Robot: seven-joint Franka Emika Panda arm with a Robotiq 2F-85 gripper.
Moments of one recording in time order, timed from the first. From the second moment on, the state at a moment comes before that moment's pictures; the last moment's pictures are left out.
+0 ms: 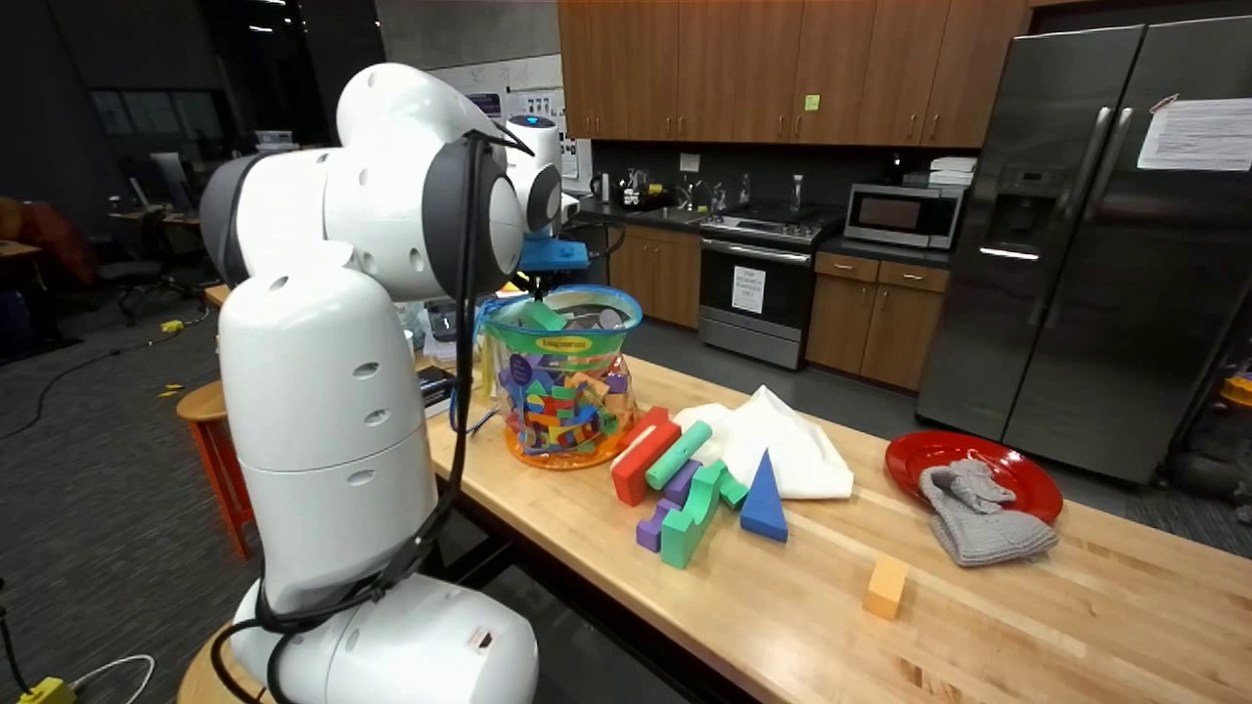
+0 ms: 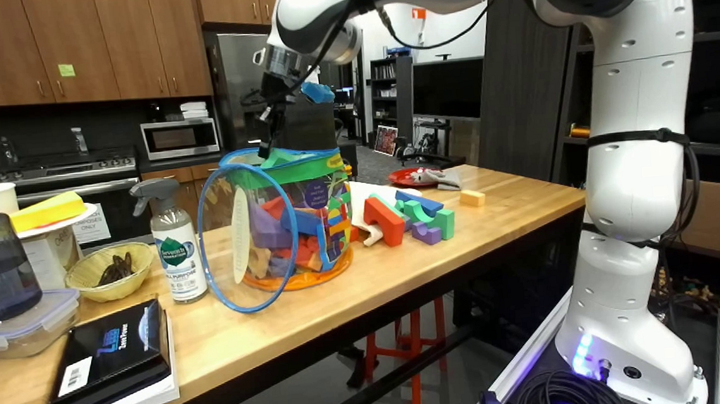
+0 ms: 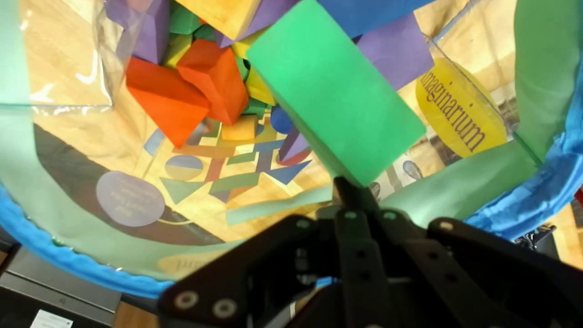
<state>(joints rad) 0.18 0.09 0.26 -1.77 0.16 2.22 -0.35</state>
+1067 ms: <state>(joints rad) 0.18 -0.08 0.20 -1.83 0.16 2.26 -0.19</state>
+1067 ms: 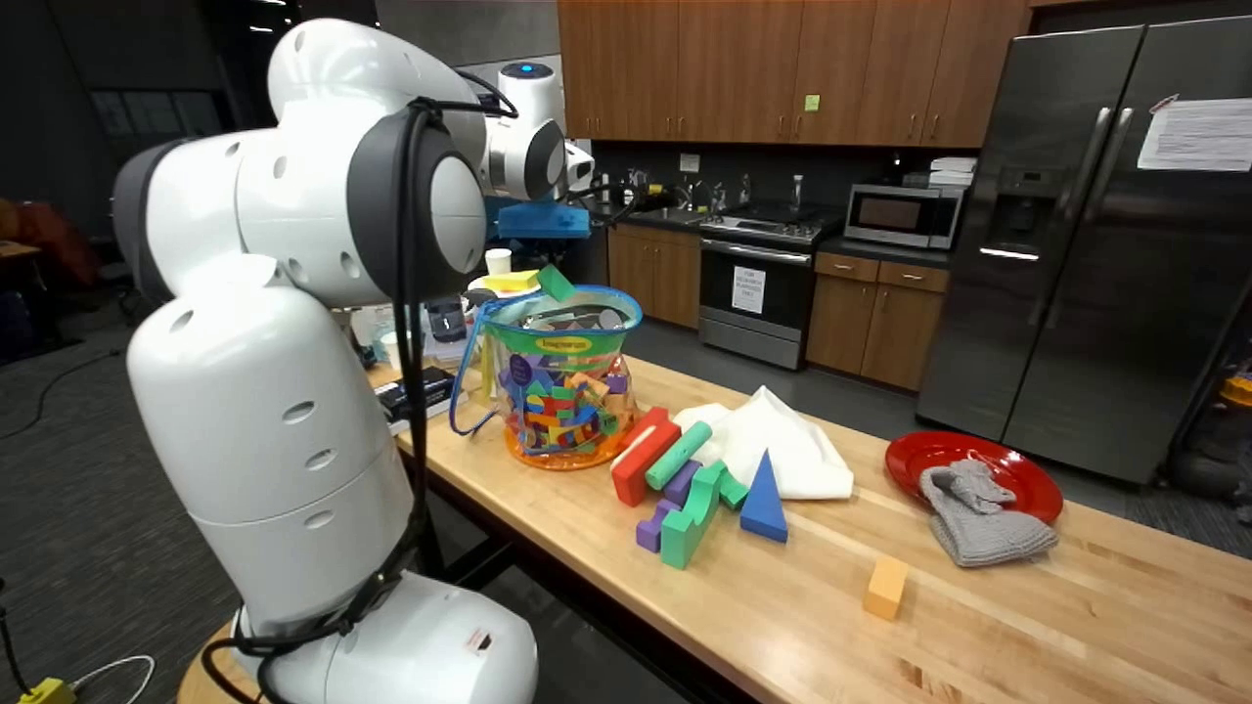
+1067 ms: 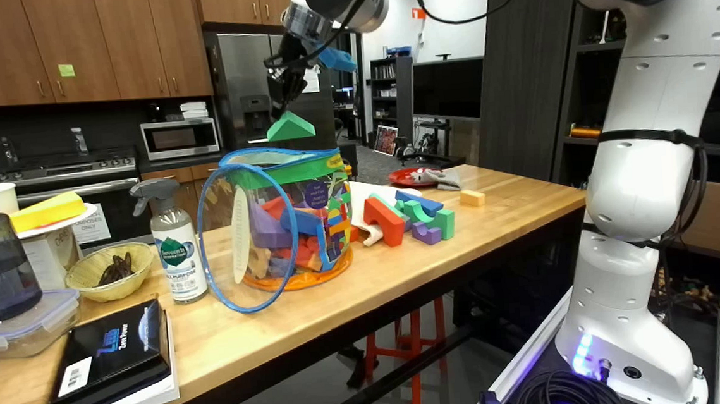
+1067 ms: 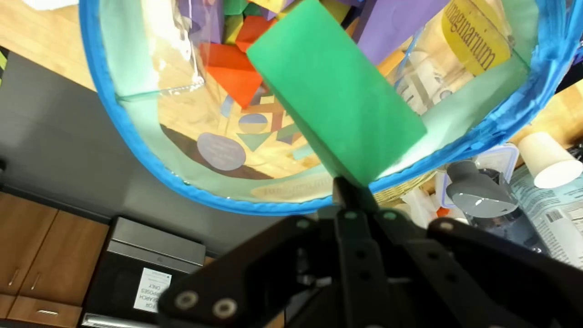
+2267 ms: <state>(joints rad) 0.07 -0.39 -0.07 -2.19 0.16 2.39 -0.30</state>
